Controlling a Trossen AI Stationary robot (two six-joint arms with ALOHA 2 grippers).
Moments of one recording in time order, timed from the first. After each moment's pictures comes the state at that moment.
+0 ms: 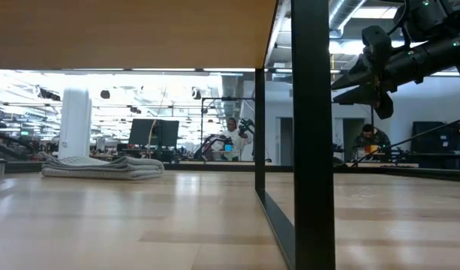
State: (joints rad) left arm -0.70 1.20 1.29 -1.29 -0.12 -0.40; right arm -0.34 0.61 0.23 0.09 0.00 0.53
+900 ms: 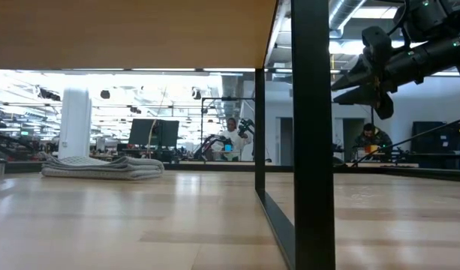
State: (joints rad) left arm -0.70 1.20 1.29 -1.29 -0.13 -0.35; right arm -0.34 0.61 0.23 0.09 0.00 0.52
